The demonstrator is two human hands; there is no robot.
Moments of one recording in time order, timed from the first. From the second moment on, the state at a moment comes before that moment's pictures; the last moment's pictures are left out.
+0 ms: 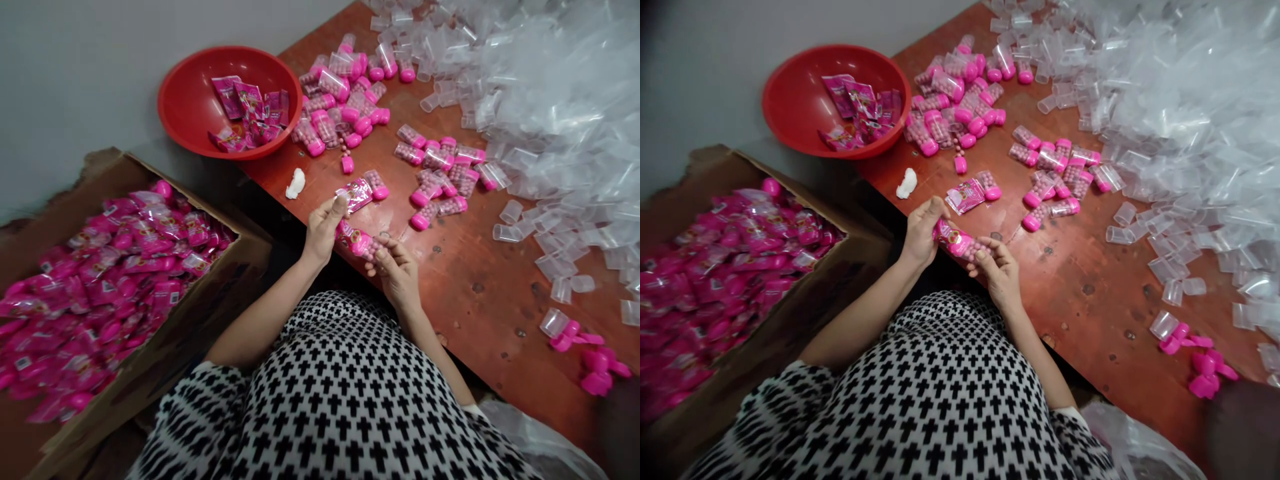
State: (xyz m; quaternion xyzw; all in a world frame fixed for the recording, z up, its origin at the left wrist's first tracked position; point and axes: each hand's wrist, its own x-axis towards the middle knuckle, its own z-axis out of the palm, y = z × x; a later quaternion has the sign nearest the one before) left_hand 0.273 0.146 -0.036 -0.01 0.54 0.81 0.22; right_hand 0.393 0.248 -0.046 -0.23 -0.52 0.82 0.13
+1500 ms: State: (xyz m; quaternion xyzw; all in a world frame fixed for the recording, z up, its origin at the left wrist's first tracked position) left_hand 0.313 0.161 -0.018 0.03 0.53 0.78 0.33; right_hand 0.418 0.247 -0.028 -0.24 -0.48 0.84 0.10
